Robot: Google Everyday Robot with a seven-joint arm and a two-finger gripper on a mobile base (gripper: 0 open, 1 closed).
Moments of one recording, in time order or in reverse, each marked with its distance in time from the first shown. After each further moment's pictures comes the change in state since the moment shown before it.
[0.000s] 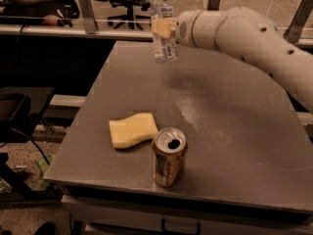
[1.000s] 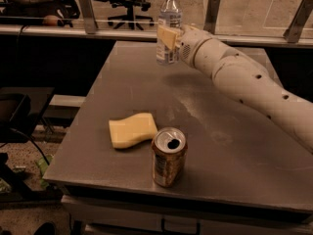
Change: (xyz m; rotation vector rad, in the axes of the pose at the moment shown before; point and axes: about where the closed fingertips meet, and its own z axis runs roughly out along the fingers) arm -0.007 0.009 -0.017 -0.036 0.290 -0.025
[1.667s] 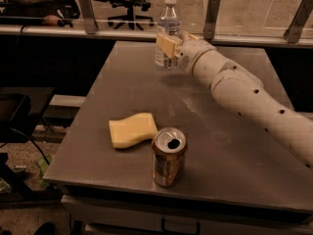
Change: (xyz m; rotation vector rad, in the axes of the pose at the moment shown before) arm -0.016 -0.002 -0.005 0.024 0.045 -0.015
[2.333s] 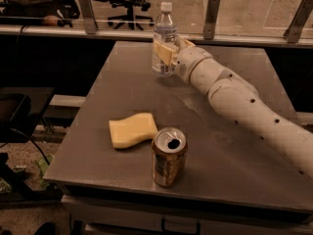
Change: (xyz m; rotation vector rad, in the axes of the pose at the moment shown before) arm -0.017 -0.008 -0.002 0.032 0.020 -0.020
